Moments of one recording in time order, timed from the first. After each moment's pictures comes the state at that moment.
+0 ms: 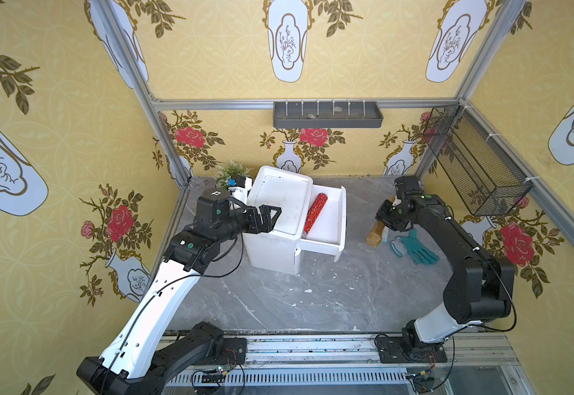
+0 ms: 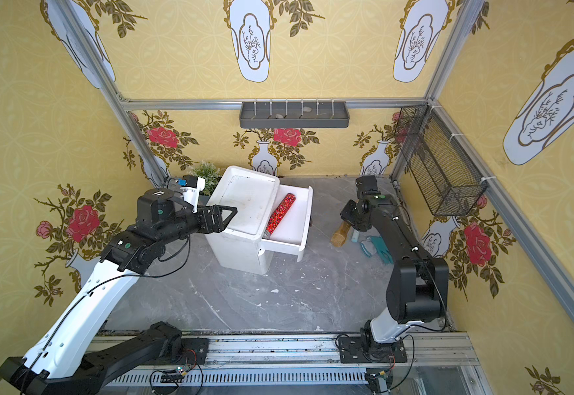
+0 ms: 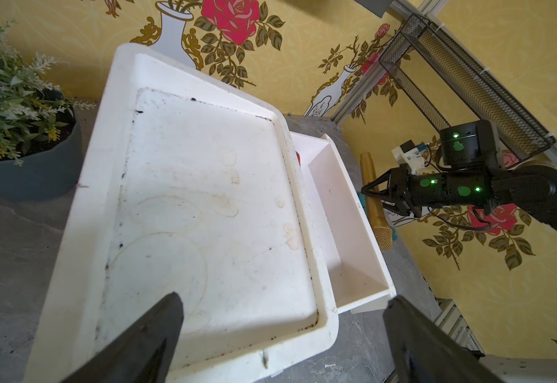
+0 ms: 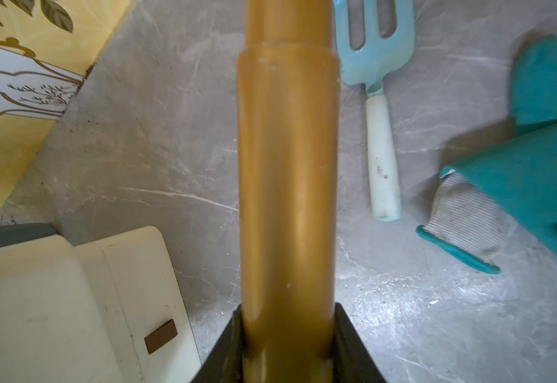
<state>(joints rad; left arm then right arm) -0.43 1.06 1.23 -0.61 0.27 -0.41 0.16 1.60 1.31 -0.80 -0.13 0.66</state>
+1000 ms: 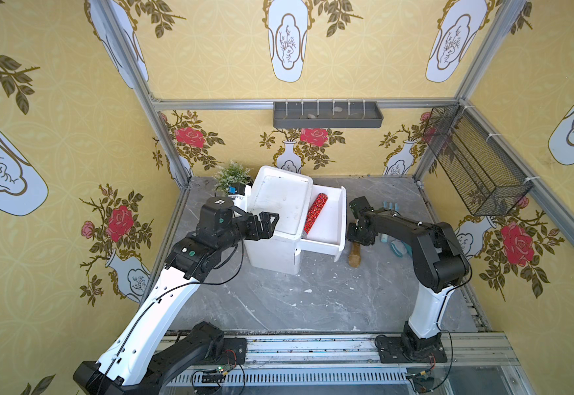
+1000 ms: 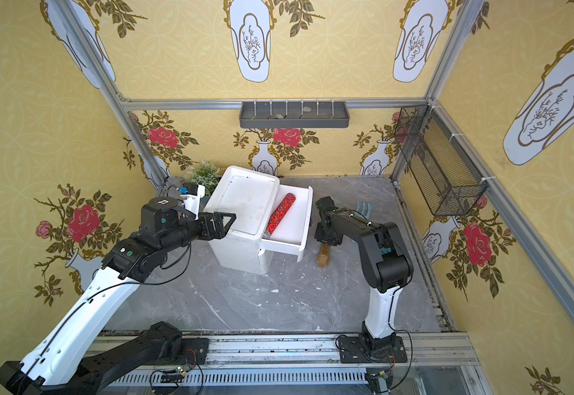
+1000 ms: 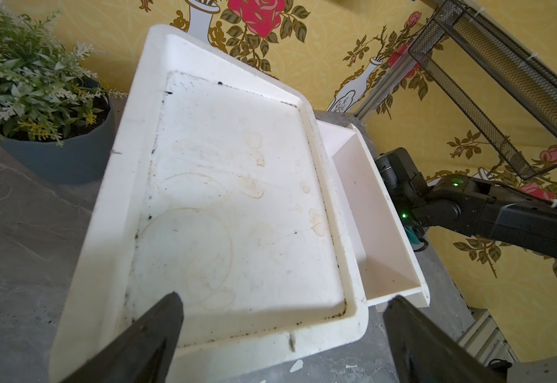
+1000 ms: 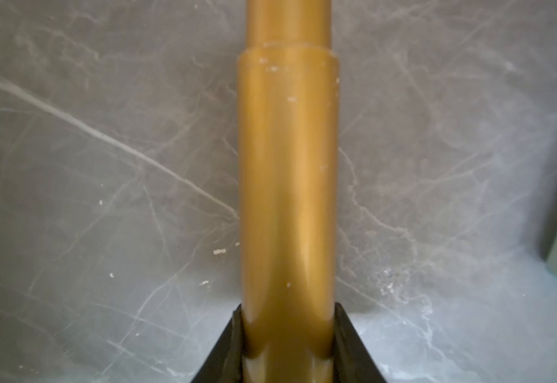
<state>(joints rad) -0.47 1.01 1.15 -0.61 0.15 -0.41 0.40 1.90 1.22 -0.59 0.07 0.55</state>
